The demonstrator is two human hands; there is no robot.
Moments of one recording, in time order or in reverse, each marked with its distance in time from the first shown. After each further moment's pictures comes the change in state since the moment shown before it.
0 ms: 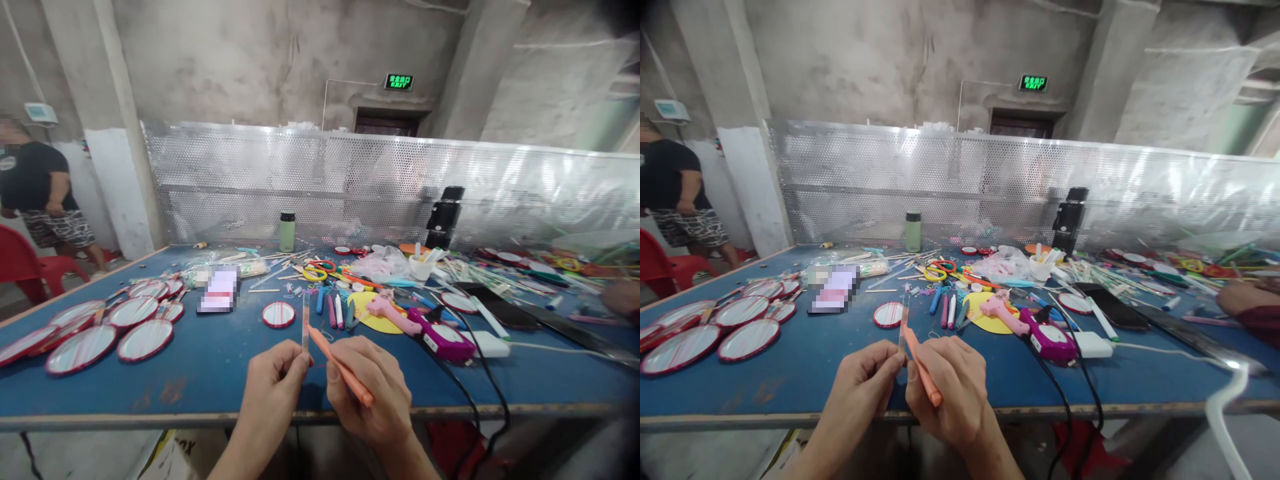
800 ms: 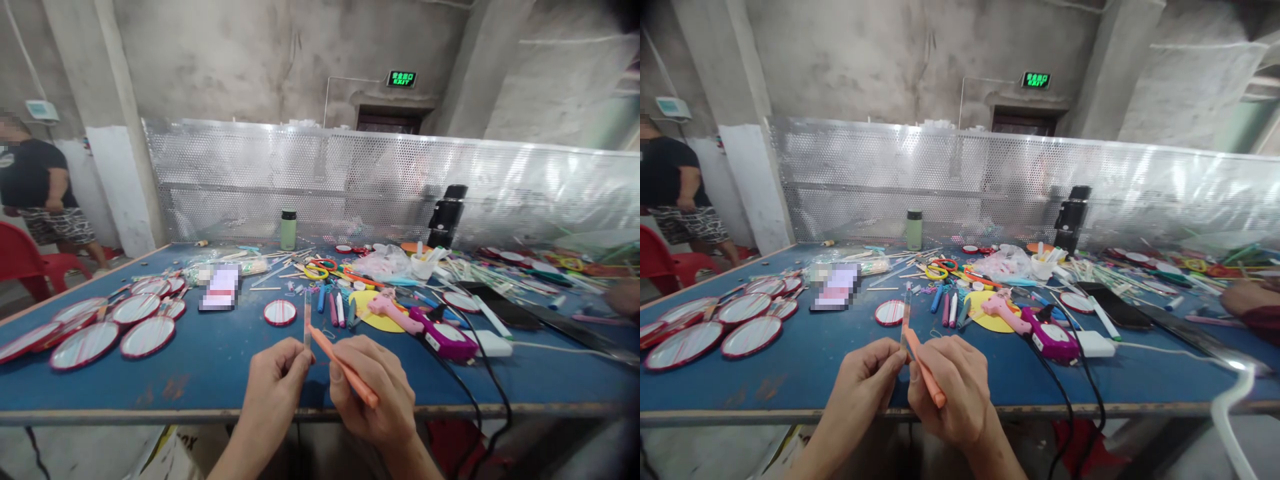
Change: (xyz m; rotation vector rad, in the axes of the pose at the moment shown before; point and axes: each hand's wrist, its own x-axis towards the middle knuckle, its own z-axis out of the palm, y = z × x) left_hand 0.000 0.000 0.000 -0.015 -0.008 -0.007; right_hand 0.002 -0.001 0.000 -0.008 0.019 0.004
